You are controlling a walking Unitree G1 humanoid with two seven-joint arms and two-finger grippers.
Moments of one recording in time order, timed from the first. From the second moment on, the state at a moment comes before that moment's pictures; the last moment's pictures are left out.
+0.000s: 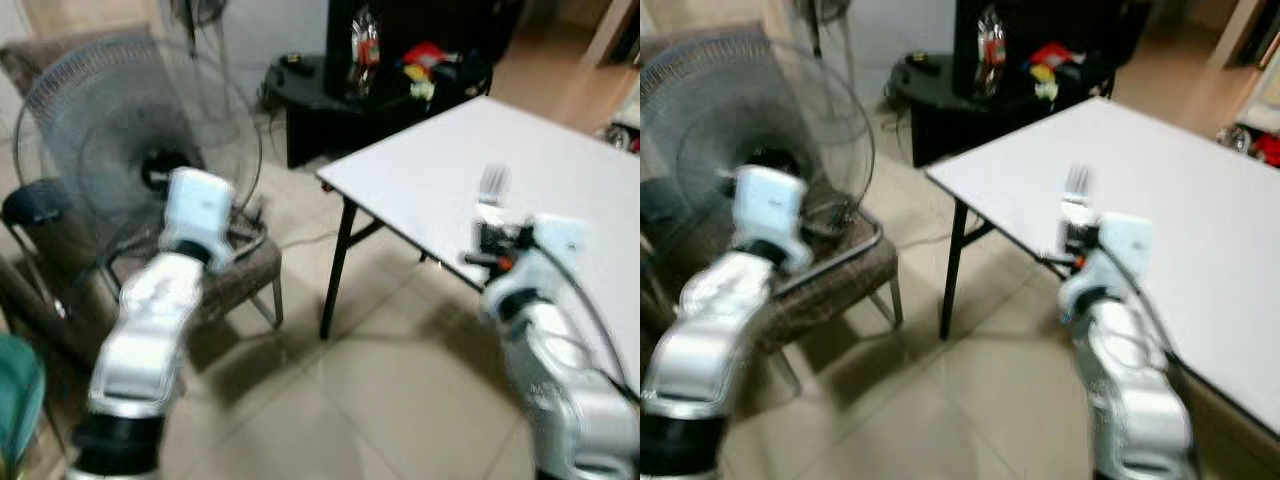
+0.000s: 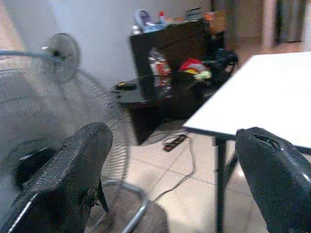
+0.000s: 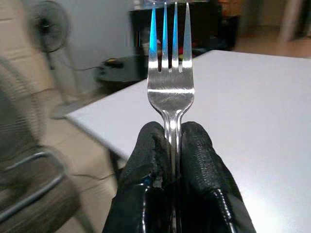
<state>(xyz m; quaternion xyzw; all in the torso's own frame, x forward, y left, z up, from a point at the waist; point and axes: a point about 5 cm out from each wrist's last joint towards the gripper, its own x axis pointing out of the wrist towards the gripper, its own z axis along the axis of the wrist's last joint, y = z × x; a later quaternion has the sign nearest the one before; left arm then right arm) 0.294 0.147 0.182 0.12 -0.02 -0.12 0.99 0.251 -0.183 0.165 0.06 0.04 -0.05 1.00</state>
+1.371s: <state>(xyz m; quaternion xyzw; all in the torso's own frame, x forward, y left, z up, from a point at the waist) 0.297 0.165 0.182 0.13 -0.02 -0.10 0.99 0.254 -0.177 0.155 0.09 0.08 -0.04 0.99</state>
